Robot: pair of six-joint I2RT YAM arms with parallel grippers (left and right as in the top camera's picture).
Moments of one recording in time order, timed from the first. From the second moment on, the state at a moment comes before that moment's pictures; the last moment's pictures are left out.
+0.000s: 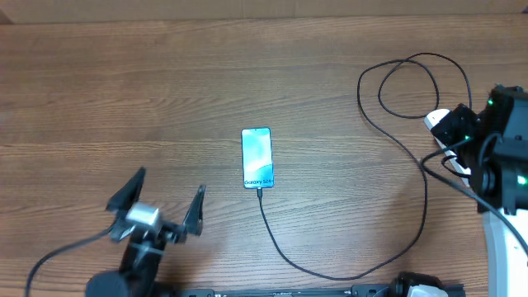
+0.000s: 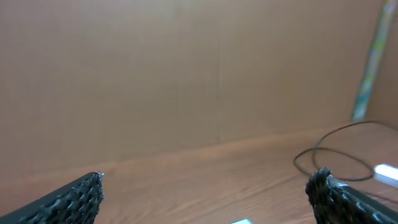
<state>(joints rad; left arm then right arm) -0.18 0.01 0.35 -0.23 0.11 -0.02 -0.17 1.10 1.20 -0.88 0.02 0.56</state>
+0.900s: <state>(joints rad) -0.18 0.02 0.01 -0.07 -0.10 -0.26 -0.17 0.72 1.20 -1.02 -0.07 0.48</state>
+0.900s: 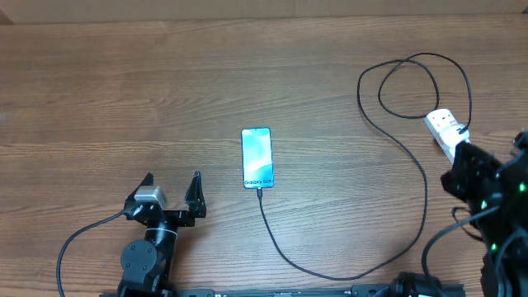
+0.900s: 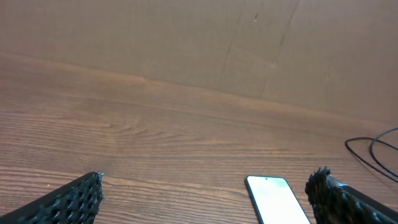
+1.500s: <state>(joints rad) -0.18 0.02 0.01 -0.07 -0.10 -0.26 -0.17 0.68 1.20 -1.27 -0.07 0.44</state>
